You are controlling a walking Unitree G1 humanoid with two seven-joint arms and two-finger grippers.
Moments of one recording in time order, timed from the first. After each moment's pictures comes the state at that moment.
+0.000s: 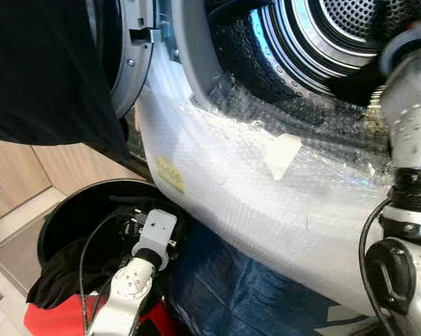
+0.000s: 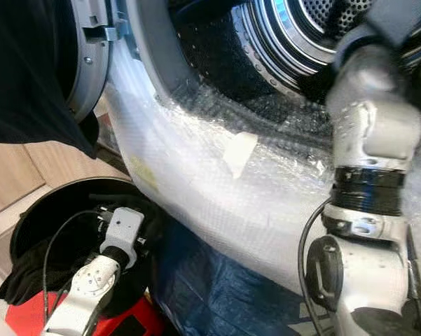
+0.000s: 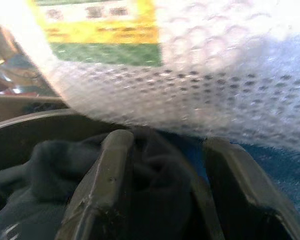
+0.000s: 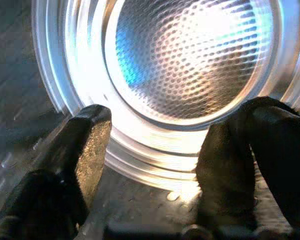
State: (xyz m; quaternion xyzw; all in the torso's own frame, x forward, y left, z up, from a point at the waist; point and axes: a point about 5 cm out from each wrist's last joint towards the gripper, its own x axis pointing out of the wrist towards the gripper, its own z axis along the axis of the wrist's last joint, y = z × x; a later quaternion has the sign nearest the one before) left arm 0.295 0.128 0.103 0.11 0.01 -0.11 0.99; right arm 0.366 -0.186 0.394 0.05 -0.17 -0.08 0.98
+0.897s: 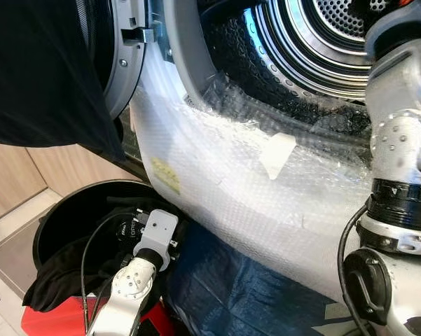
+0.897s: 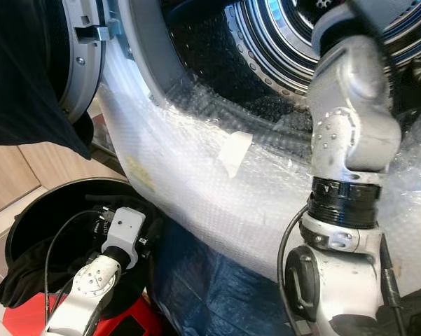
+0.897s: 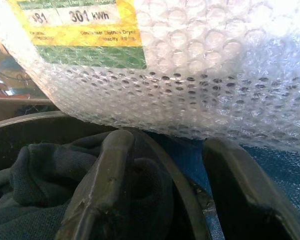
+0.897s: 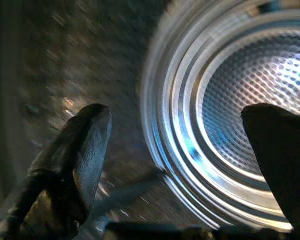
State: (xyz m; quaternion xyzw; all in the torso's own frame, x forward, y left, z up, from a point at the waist) left arm 0.295 0.126 0.103 0.11 0.01 -0.12 0.99; right arm 0.325 -0.157 0.428 0.15 -0.35 0.04 0.92
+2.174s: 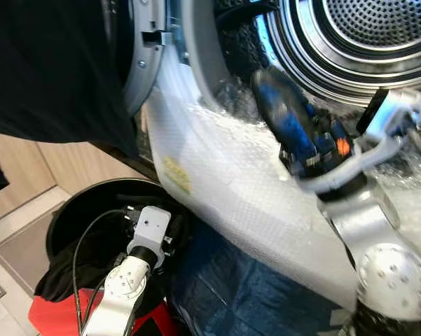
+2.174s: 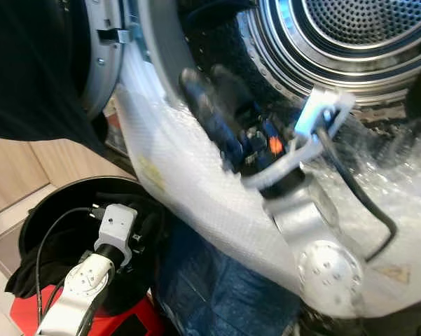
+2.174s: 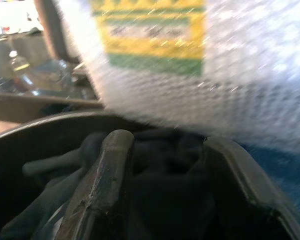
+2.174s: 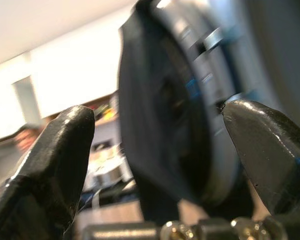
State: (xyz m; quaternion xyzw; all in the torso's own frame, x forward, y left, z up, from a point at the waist) left arm 0.289 0.141 0.109 0.11 0.00 -0.10 0.99; right arm 0.249 -0.100 0.297 0.27 -0.21 0.56 0.75
